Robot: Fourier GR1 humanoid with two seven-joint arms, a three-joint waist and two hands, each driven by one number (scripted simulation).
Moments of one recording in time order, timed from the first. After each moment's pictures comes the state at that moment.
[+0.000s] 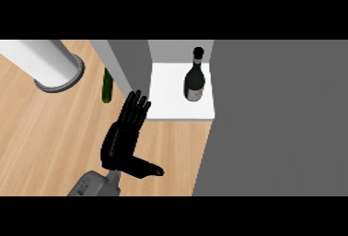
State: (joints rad) left arm -0.19 0.15 -0.43 -1.35 0.64 0.06 -0.42; right arm 0.45 -0.67 0.52 -2.52 -0.02 -0.38 -0.02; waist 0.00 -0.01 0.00
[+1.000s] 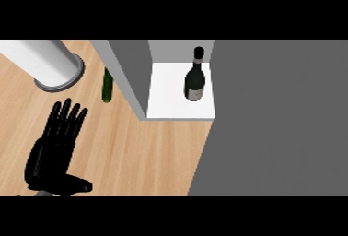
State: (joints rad) left arm 0.03 0.42 -0.22 -1.52 0.72 -0.13 -0.47; right arm 0.38 -0.77 0.71 -2.52 -0.03 -0.14 -0.01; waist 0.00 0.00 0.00
